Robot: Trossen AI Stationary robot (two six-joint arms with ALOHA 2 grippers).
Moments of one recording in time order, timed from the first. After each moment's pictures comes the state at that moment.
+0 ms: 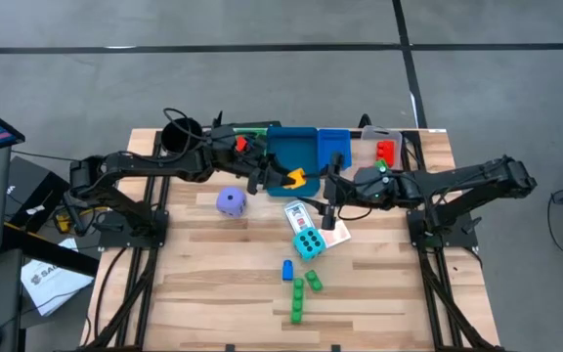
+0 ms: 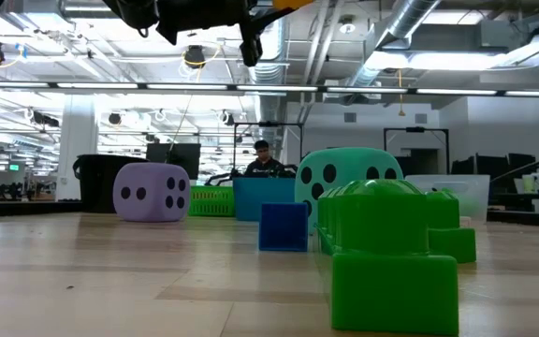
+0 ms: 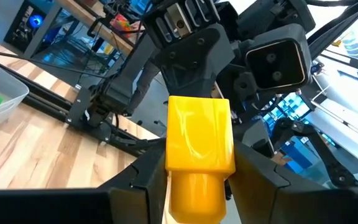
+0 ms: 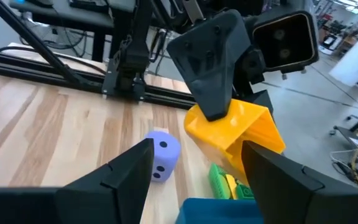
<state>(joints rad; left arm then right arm) 0.27 1.48 1.01 0.50 0.54 -0.70 0.14 1.28 1.11 -0.12 0.38 -0.24</state>
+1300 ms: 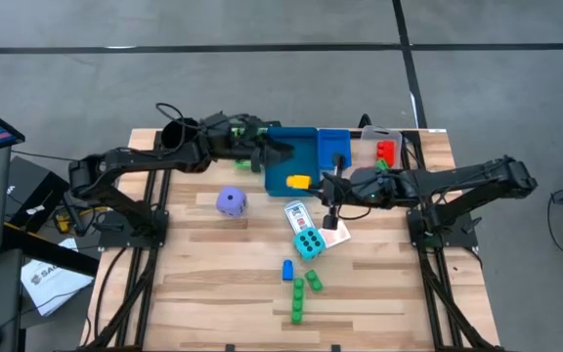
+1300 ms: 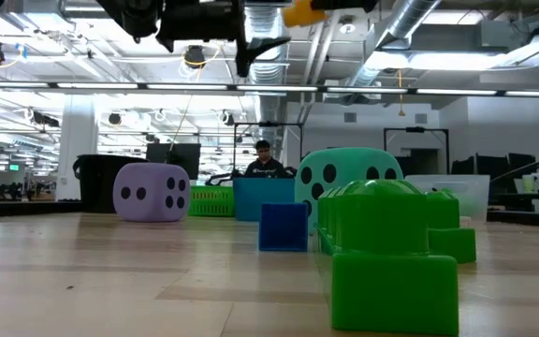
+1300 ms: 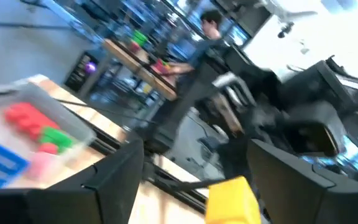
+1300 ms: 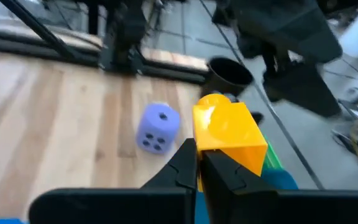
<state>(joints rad) 0.39 1.48 1.01 0.54 0.42 -0.68 0.13 1.27 1.11 -0.23 0.39 -0.17</state>
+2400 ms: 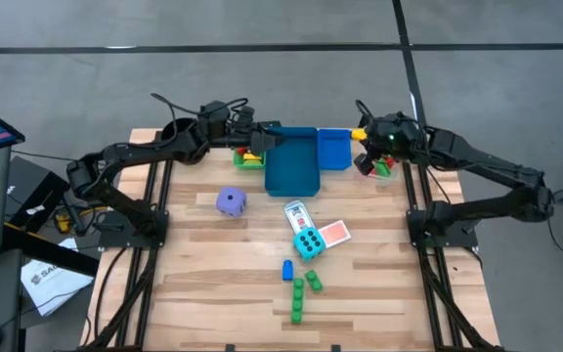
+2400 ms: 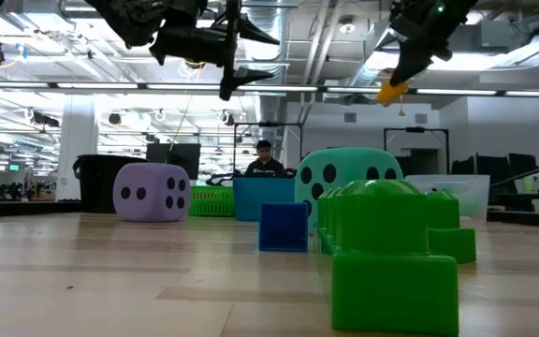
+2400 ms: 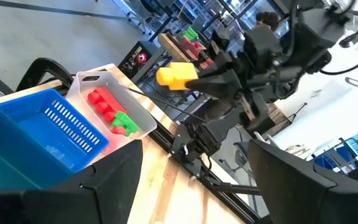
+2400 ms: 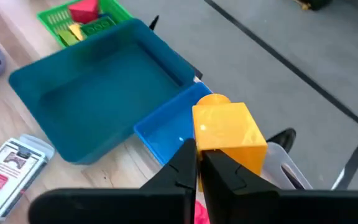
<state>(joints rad) 0.53 1.48 1.01 0.37 0.42 -0.69 -0.42 1.06 1.11 -0.82 0.36 0.11</state>
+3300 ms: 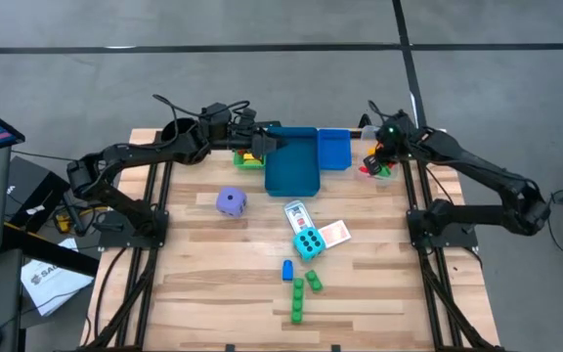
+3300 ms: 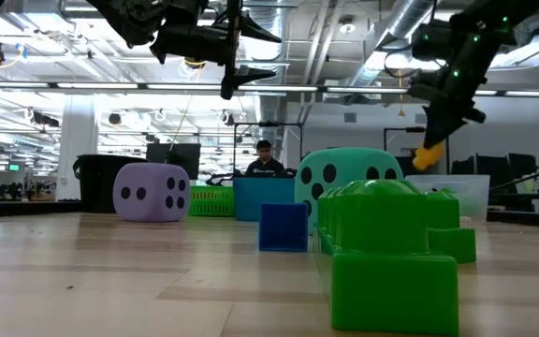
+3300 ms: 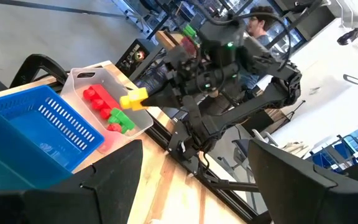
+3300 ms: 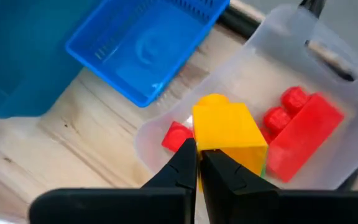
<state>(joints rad) 0.51 1.48 1.01 0.37 0.41 -0.69 -0.80 1.06 0.83 -0.78 0.05 0.14</state>
